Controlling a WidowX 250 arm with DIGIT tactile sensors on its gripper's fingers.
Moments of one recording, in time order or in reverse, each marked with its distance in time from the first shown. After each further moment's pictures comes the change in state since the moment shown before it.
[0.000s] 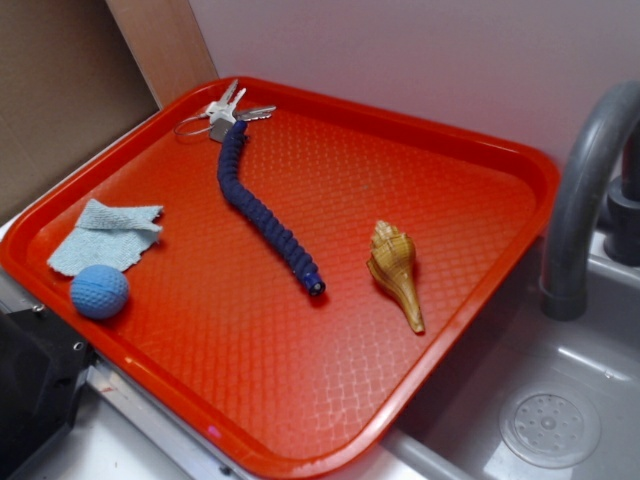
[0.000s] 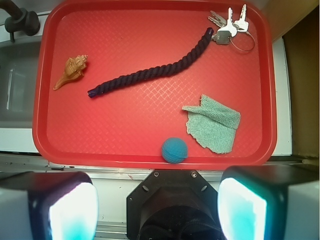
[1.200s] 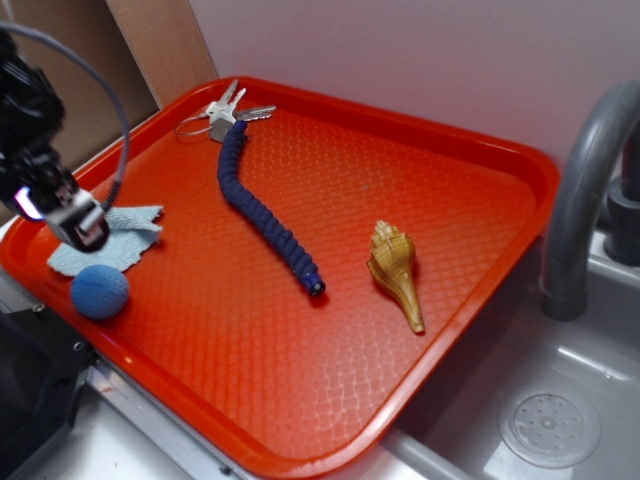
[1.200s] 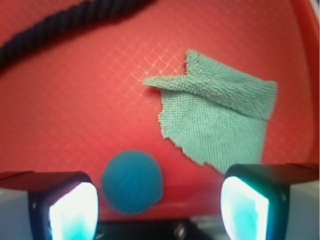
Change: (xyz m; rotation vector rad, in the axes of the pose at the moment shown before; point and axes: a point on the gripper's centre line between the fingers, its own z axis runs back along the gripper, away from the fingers) arm 0.000 0.052 -0.162 0.024 0.081 0.084
